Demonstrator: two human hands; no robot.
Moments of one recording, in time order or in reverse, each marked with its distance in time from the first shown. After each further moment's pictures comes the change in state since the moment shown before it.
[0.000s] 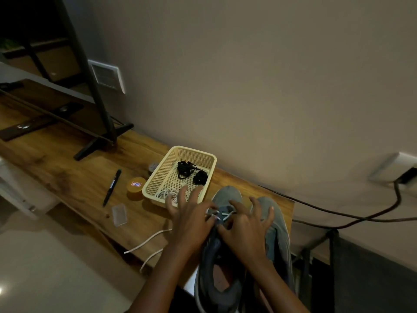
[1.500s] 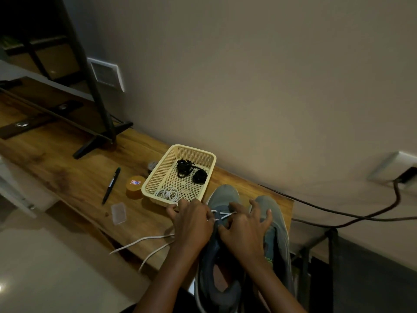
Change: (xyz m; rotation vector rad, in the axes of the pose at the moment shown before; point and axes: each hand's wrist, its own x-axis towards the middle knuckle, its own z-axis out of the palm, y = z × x) left_hand -0.003 0.009 0.004 -0.022 0.003 -0.092; right_hand -0.002 -0.003 -0.003 0.002 -0.127 0.084
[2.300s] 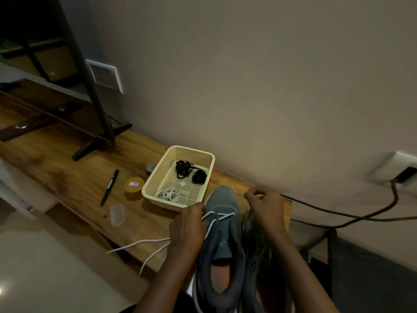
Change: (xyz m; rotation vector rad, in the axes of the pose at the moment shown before) left_hand 0.002 -0.009 0.009 -0.133 0.061 -0.045; right_hand 0.038 0.023 -0.042 0.720 0.225 0.192
